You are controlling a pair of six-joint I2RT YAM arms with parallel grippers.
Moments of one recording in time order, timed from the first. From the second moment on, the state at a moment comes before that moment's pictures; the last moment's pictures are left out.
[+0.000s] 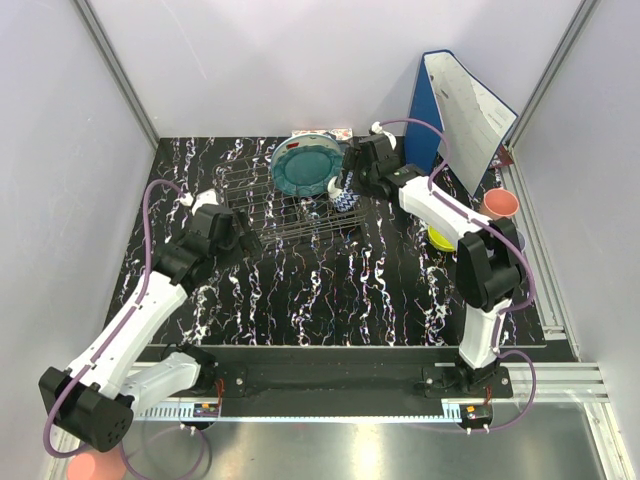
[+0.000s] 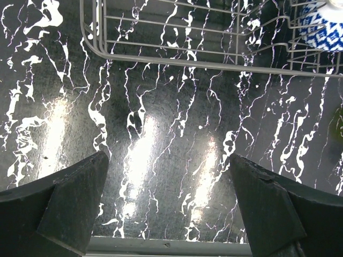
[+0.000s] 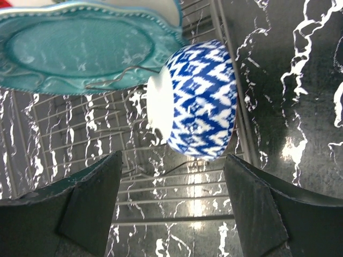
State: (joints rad) left arm -0.43 0.99 0.95 -0.77 -0.25 -0.71; right arm 0.50 1.90 1.58 -0.35 0.08 0.64
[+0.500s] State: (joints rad) left arm -0.43 0.99 0.92 -0.78 -0.24 -0.71; right arm 0.50 1.99 1.57 -0.23 0.13 0.64
